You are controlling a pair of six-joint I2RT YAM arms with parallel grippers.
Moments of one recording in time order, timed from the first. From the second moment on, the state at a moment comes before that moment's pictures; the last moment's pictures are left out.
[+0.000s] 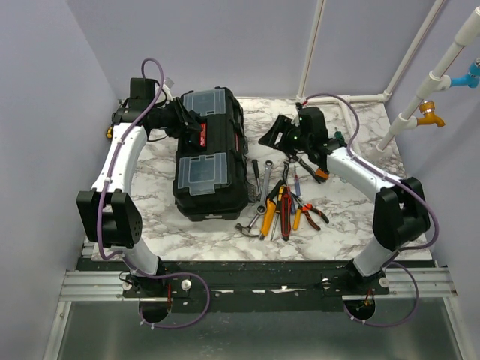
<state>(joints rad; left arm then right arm) -0.05 1.65 1.62 -0.72 0.61 -0.54 0.43 1.63 1.23 -0.09 -0.20 0.68</state>
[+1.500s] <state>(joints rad) 0.23 1.60 1.62 -0.75 0.83 -0.52 0.59 1.91 1.32 -0.08 -0.28 0.63</state>
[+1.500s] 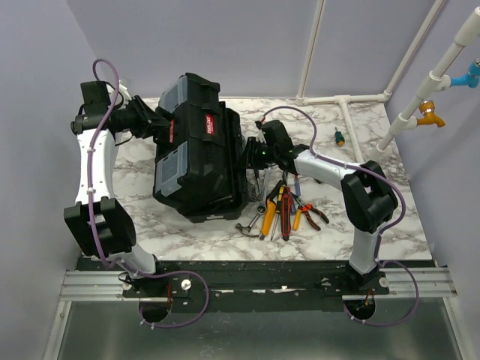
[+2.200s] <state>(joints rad) 0.37 1.52 1.60 -0.92 0.42 -0.26 0.61 1.88 1.32 -0.09 -0.17 0.62</state>
